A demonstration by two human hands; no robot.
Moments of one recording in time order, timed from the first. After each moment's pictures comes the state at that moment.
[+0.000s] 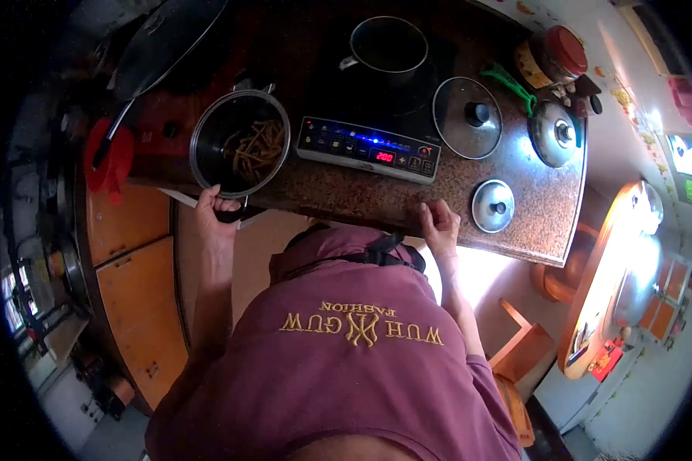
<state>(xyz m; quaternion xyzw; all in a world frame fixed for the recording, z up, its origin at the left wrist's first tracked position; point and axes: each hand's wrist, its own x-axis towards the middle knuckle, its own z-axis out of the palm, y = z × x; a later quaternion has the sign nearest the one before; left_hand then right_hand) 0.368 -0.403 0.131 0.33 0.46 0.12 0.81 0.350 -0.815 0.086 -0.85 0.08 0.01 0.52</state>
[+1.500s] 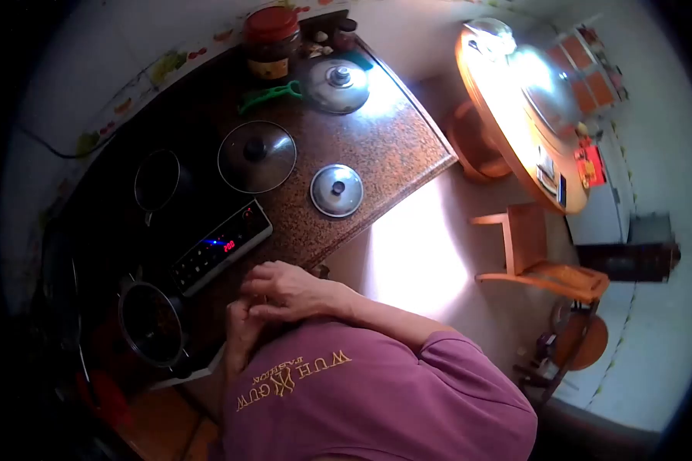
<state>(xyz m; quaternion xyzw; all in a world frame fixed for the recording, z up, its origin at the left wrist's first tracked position) 0.361 -0.600 0.126 0.78 -0.19 -0.24 0.55 0.333 -0.795 0.189 -0.85 -0.20 0.00 0.49</state>
